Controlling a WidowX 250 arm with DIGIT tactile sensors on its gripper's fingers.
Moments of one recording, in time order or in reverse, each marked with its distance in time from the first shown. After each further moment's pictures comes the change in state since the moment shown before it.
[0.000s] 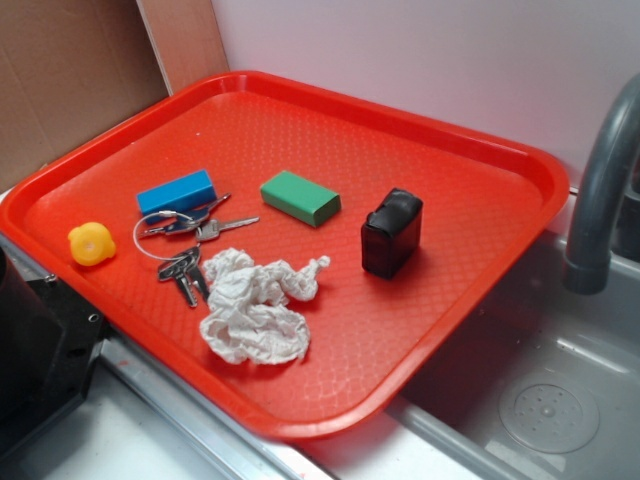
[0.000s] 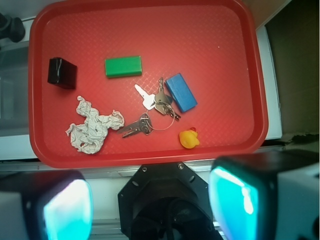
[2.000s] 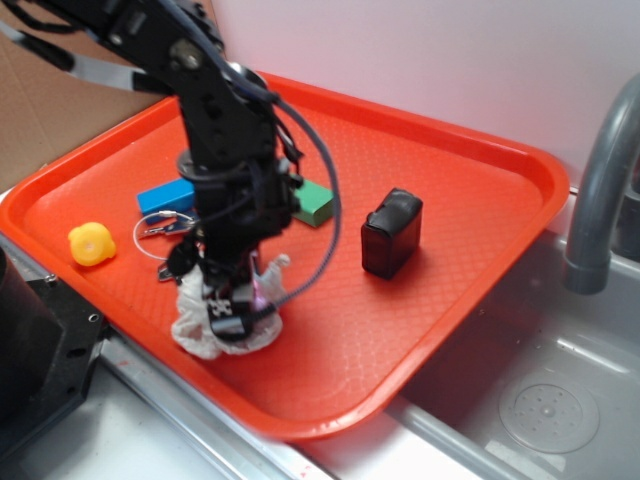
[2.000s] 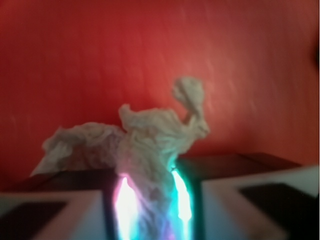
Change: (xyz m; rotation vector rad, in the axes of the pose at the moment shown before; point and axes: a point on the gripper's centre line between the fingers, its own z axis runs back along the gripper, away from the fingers) arm 0.014 -0.071 -0.213 -0.037 0.143 -0.745
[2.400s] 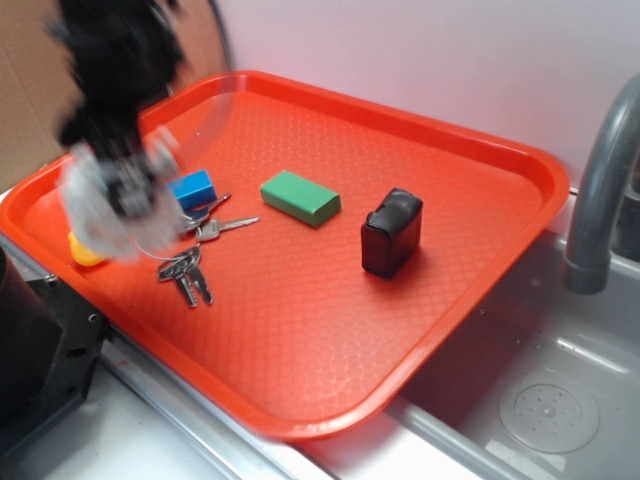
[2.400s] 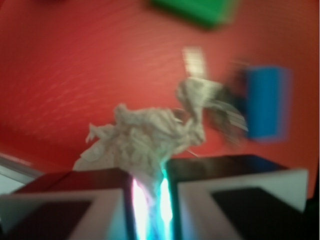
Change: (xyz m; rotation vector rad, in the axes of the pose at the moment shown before) arm -0.066 0.037 0.092 0.085 0.008 0.482
